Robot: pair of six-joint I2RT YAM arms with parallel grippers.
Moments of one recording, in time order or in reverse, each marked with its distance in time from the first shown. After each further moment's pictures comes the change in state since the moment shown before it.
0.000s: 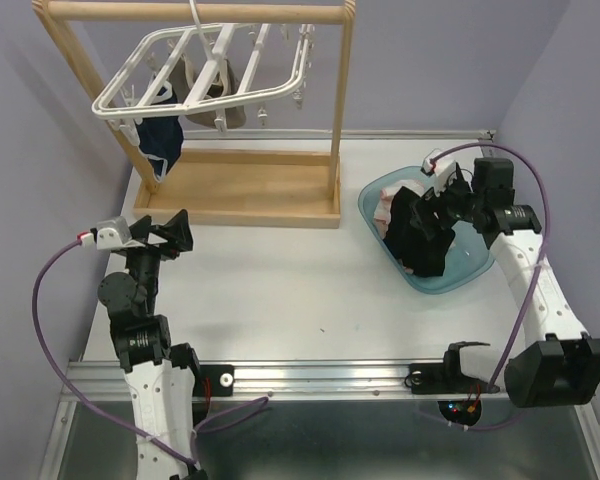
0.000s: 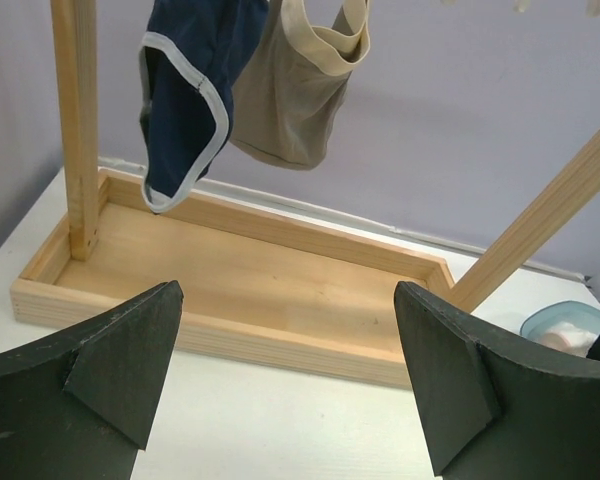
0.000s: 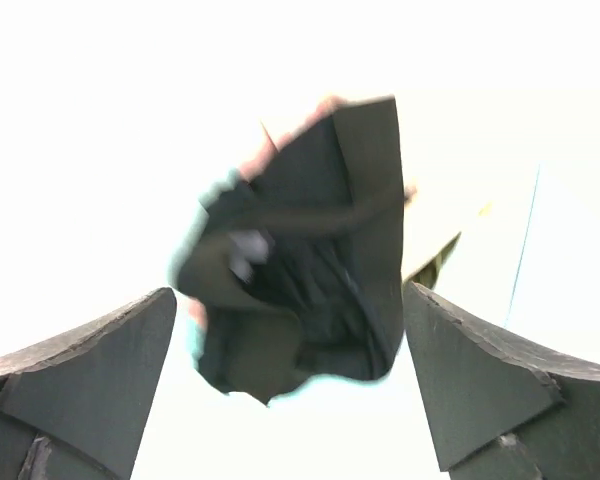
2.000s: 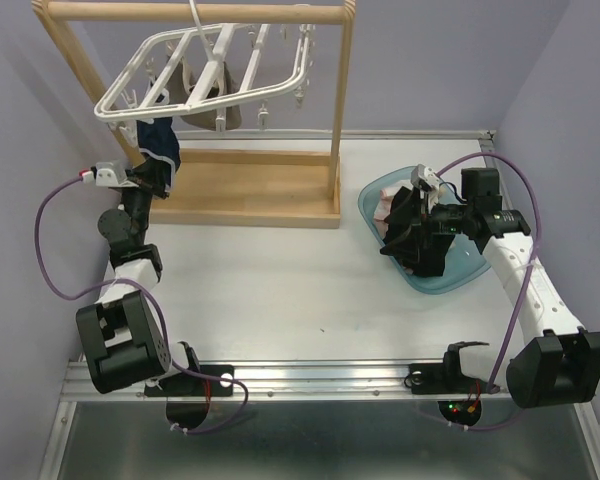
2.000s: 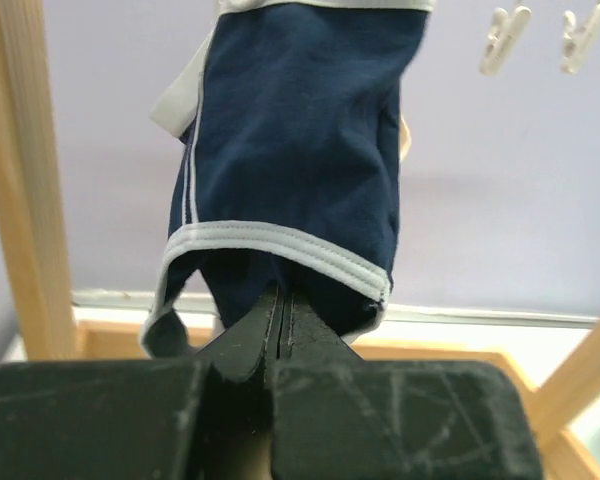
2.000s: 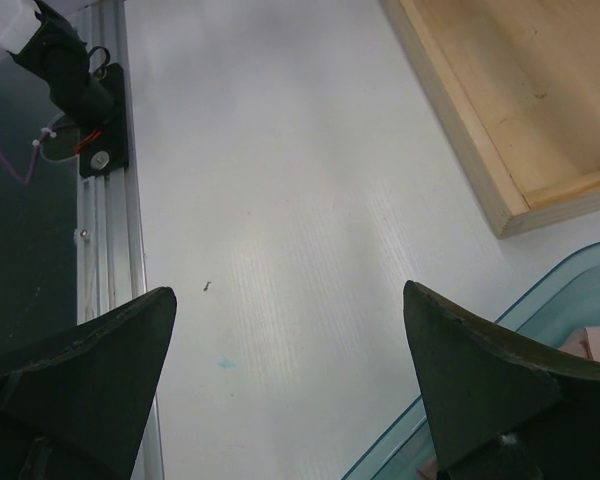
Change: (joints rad) left arm 0.053 0.986 0.126 1.096 0.148 -0.034; right arm 0.048 -0.022 -0.064 0.000 -0.780 0.050
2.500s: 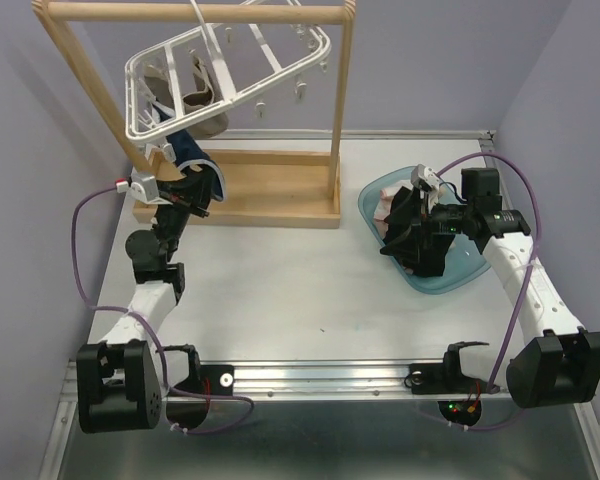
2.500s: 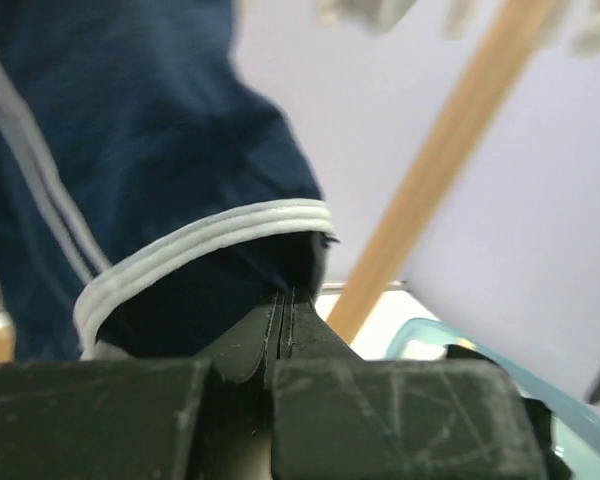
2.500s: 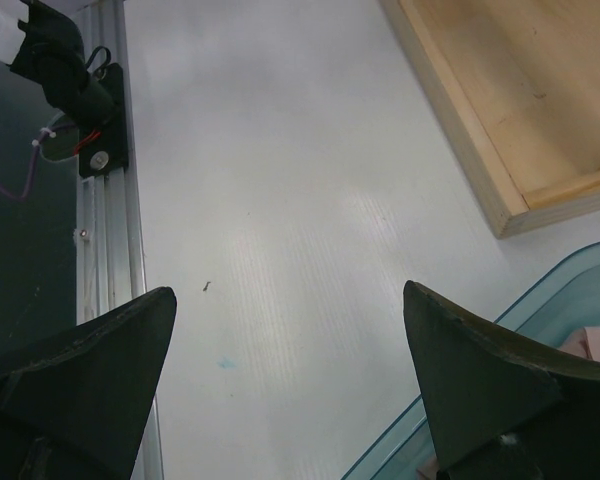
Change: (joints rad) left arm -0.254 -0.213 -0.145 0.023 0.040 -0.212; right arm 0.001 0.000 0.000 0.000 0.000 0.000
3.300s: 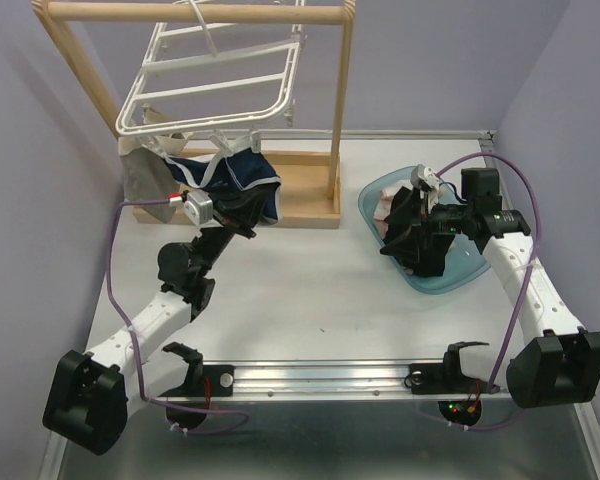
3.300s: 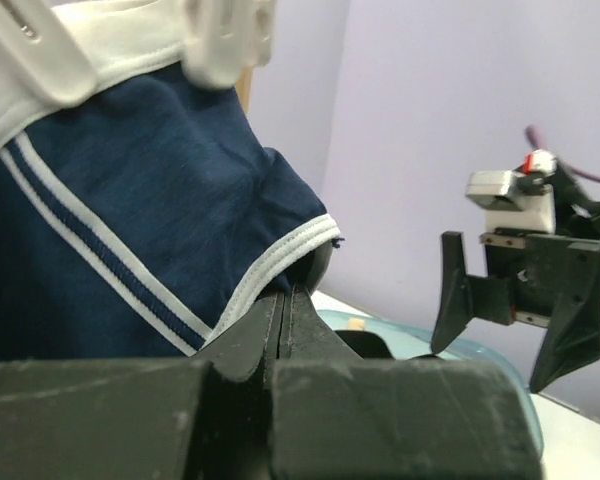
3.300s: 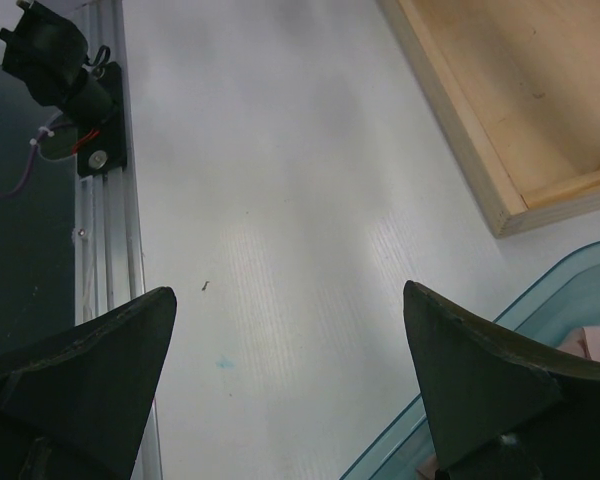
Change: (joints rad) left arm -0.483 -0.135 -0.003 -0.038 -0.136 0.283; right arm 0.001 0.000 0.000 0.000 0.003 -0.003
